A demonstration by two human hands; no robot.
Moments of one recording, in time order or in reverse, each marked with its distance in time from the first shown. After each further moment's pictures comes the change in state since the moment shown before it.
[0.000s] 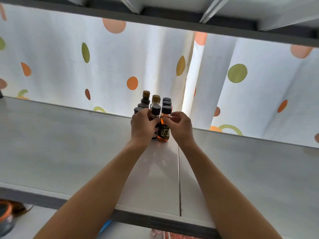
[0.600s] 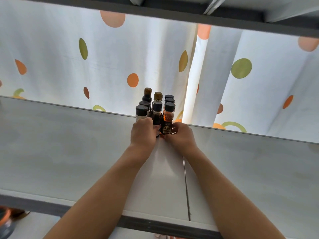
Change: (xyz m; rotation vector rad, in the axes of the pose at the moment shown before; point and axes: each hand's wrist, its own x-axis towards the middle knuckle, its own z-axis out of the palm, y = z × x) left_hand -0.013 -0.015 -0.006 0.435 -0.121 0.109; right_hand -0.006 0.034 0.004 -0.465 -0.132 -0.011
